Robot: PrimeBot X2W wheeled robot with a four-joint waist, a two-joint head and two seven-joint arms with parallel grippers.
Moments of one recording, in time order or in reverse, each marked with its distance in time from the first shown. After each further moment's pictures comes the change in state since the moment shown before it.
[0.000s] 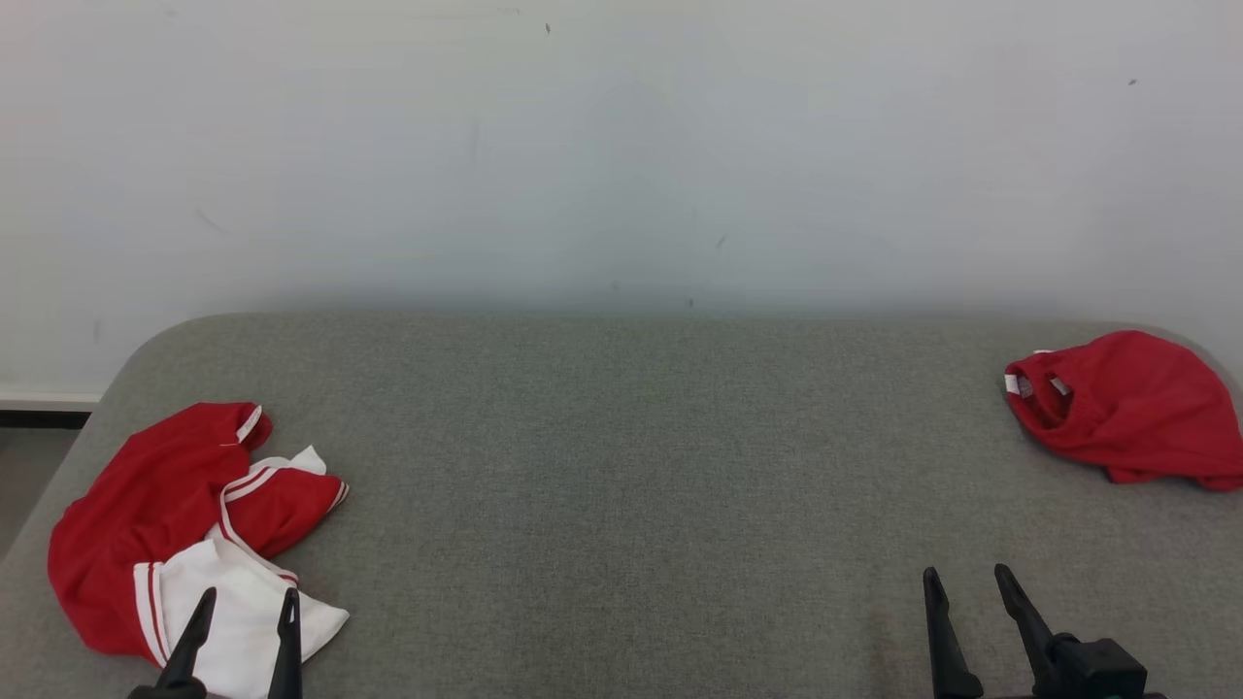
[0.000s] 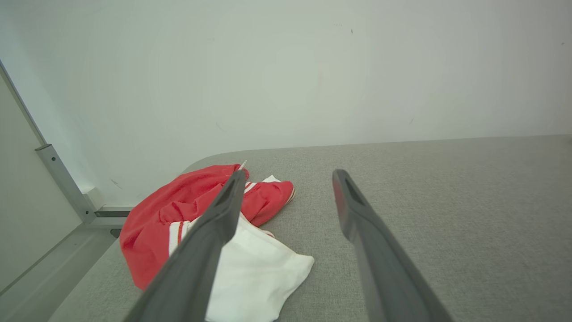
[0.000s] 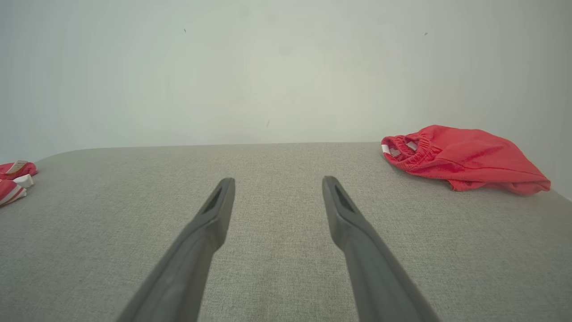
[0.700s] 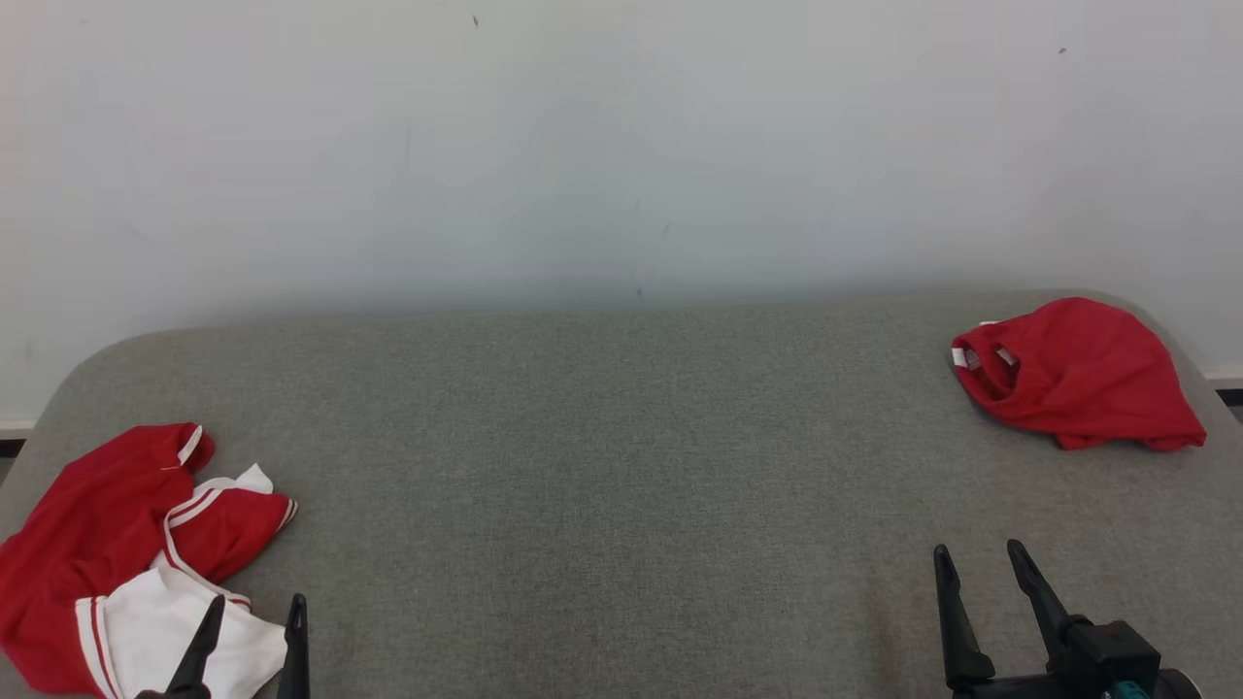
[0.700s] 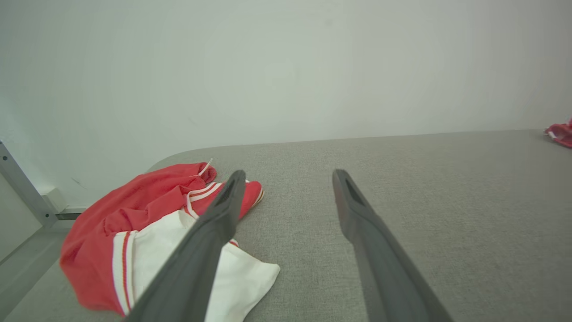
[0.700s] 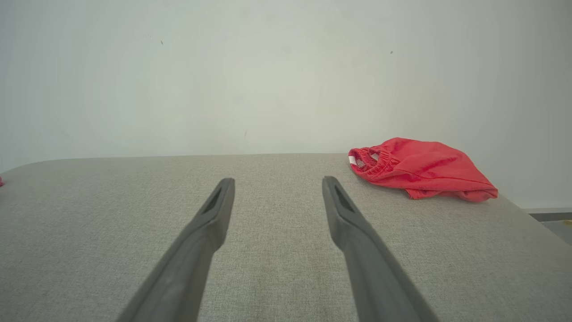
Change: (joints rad) left arm -0.001 -0.013 0.002 0.019 -0.023 -0.007 0.000; right arm -0.016 -0.021 -0.001 -0.037 -0.019 0.000 0.000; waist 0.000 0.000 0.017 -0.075
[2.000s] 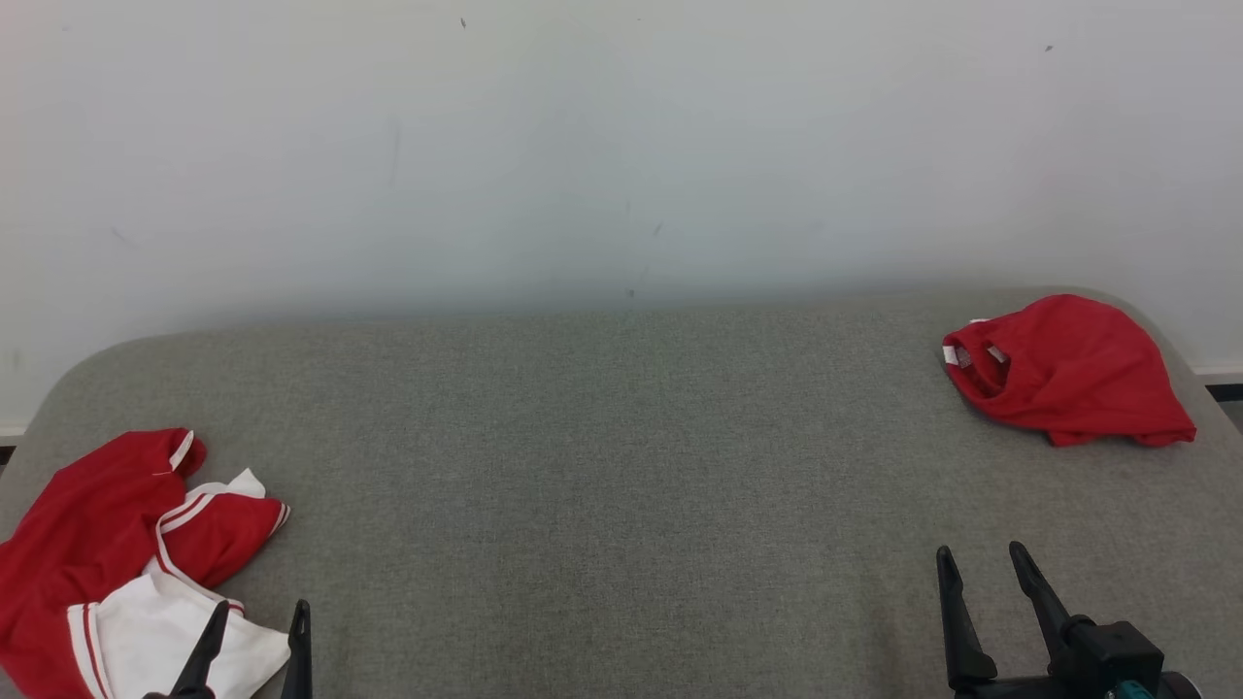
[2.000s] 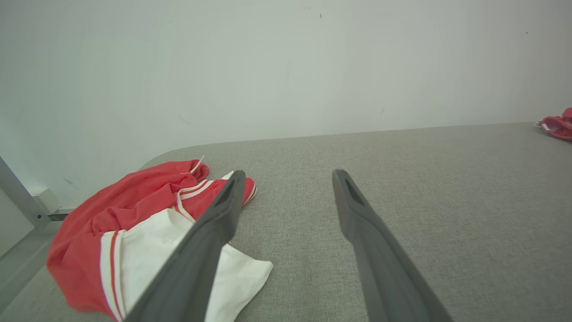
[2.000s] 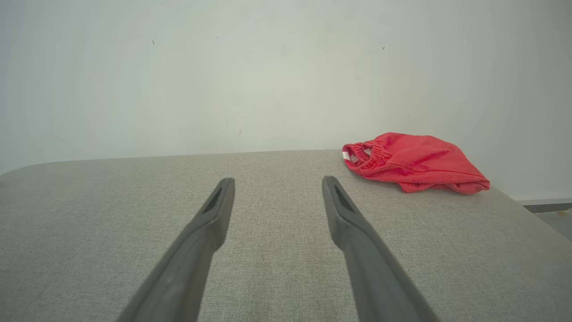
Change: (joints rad) left arm 0.001 0.011 -0.022 0.013 -0.009 0.009 0.000; right arm -0.004 -0.004 -0.002 0.013 0.018 0.000 0.000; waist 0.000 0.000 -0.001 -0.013
